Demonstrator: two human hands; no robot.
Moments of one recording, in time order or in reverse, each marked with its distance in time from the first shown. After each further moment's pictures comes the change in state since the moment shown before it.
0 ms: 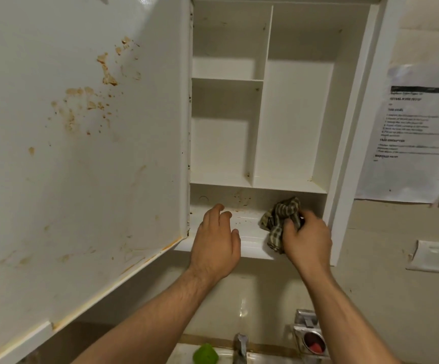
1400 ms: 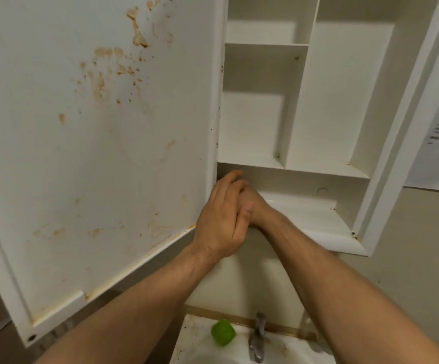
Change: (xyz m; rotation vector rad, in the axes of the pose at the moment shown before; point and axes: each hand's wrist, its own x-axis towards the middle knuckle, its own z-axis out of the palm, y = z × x) left_hand 0.002 -0.022 -0.044 -0.215 0.153 0.147; right_hand 0.000 -0.115 0.091 -0.427 -0.711 -0.875
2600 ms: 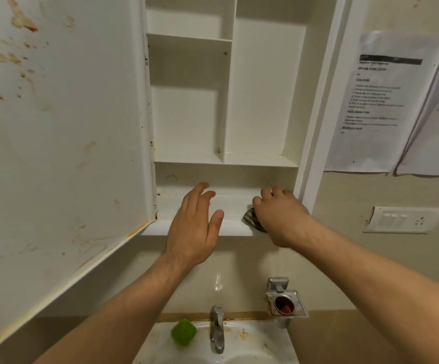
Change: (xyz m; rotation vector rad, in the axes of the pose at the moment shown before) left_hand -0.012 0.001 0.064 0.083 -0.121 -0.002; right_hand -0.131 0.072 -0.038 -0.594 -0.363 0.444
